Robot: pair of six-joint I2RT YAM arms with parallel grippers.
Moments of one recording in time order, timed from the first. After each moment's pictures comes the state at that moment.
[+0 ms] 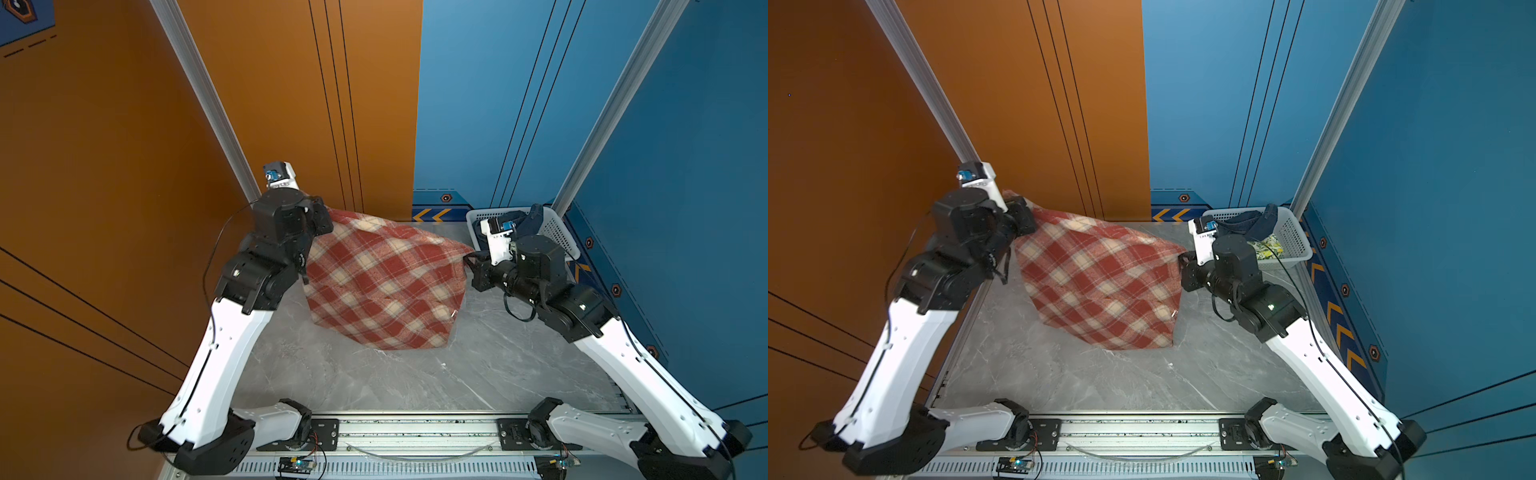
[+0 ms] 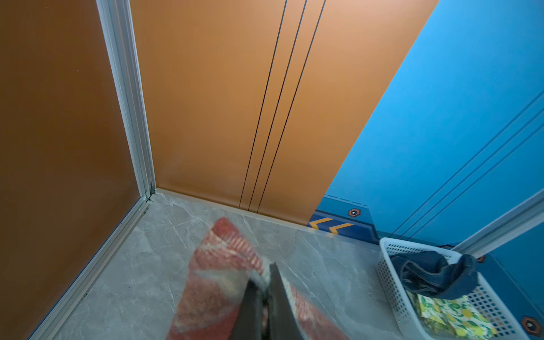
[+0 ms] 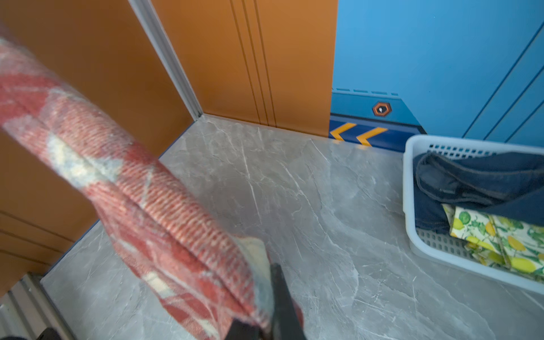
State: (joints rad) left arm -0.35 1.37 1.81 -0.74 -0.40 -0.40; right arm 0.50 1.19 1.32 -0.55 -0.06 0.26
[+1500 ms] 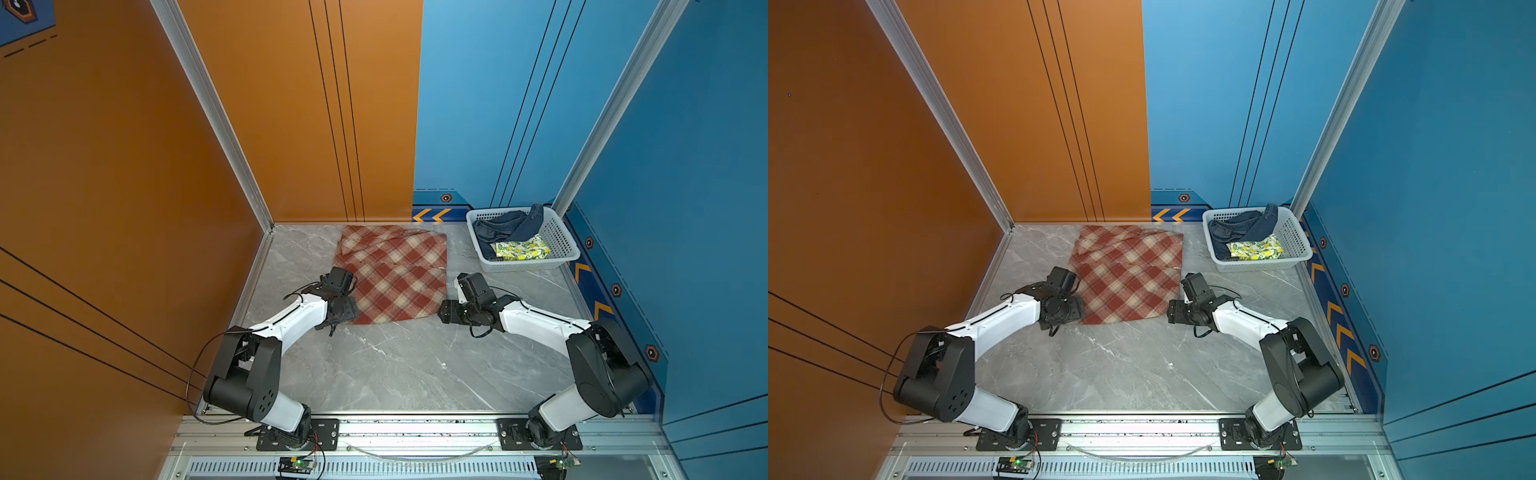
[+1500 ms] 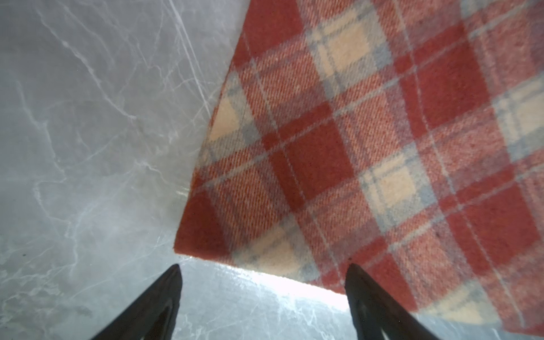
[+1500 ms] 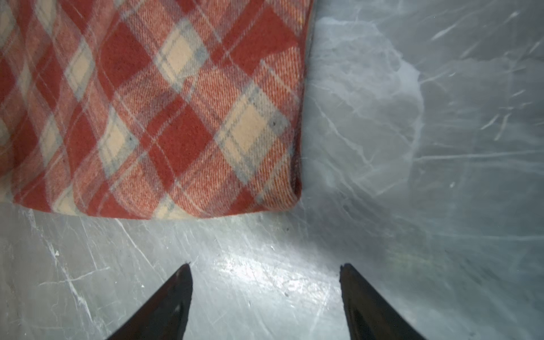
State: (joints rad) left arm -0.31 1.51 0.89 -0.60 -0.20 -0.63; right arm 0.49 1.57 0.84 -0.25 -0.10 0.53
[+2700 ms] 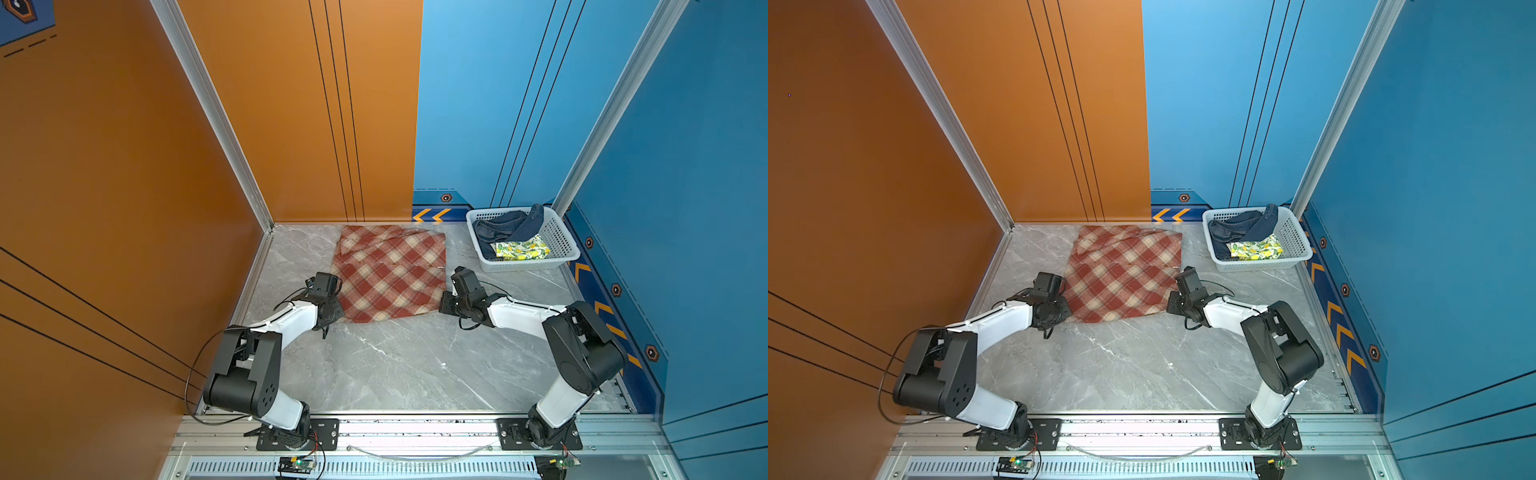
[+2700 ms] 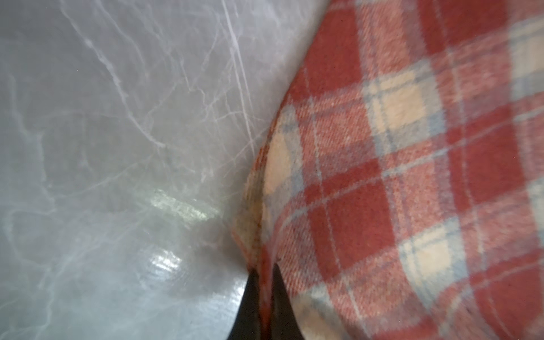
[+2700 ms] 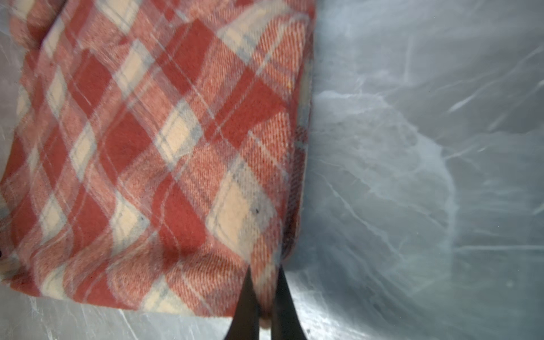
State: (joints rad) left arm -0.18 1.47 0.78 -0.40 -0.15 -0.66; right arm 0.50 1.66 0.88 -0.08 -0.02 0.61
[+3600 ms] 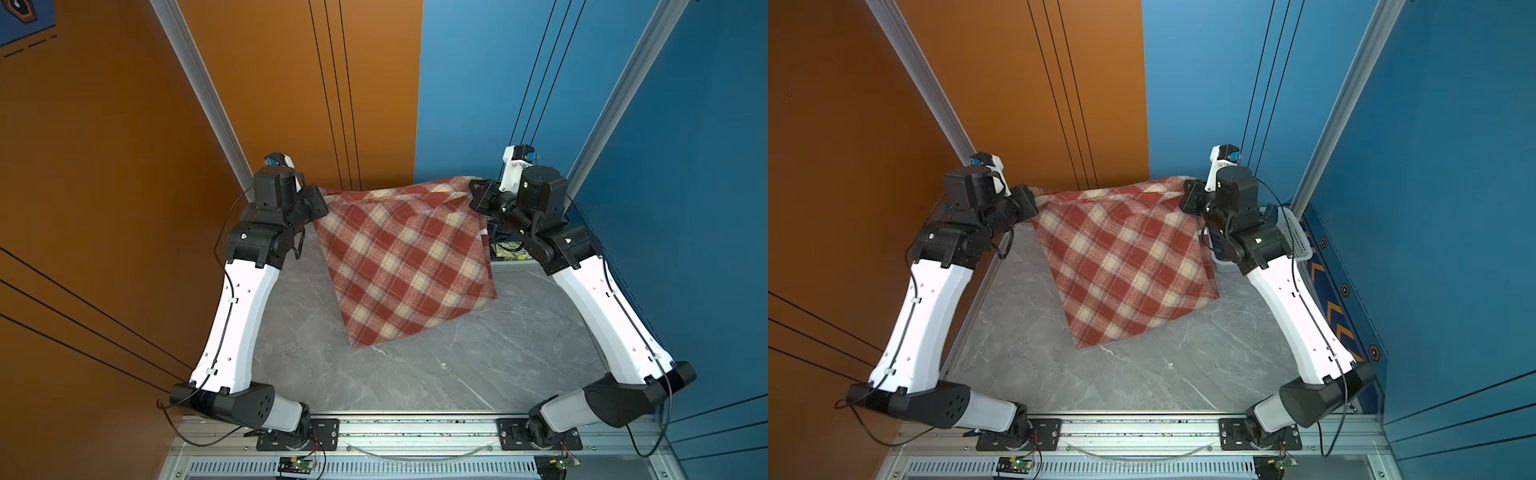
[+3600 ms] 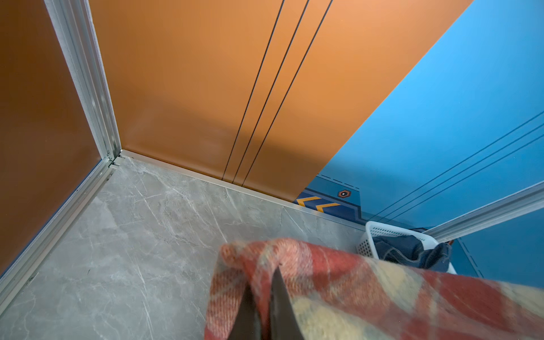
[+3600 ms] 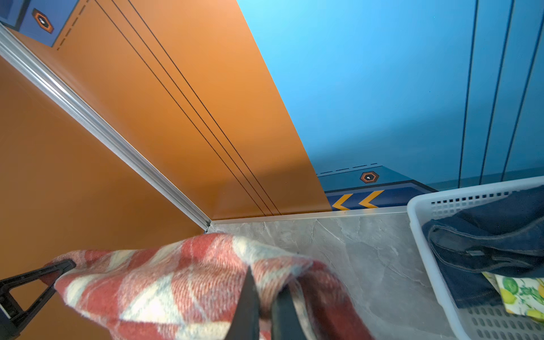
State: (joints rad) left arm -0.15 1.52 1.98 -0.83 -0.09 -0.46; right arm 0.41 1.57 1.92 -0.54 0.01 0.51
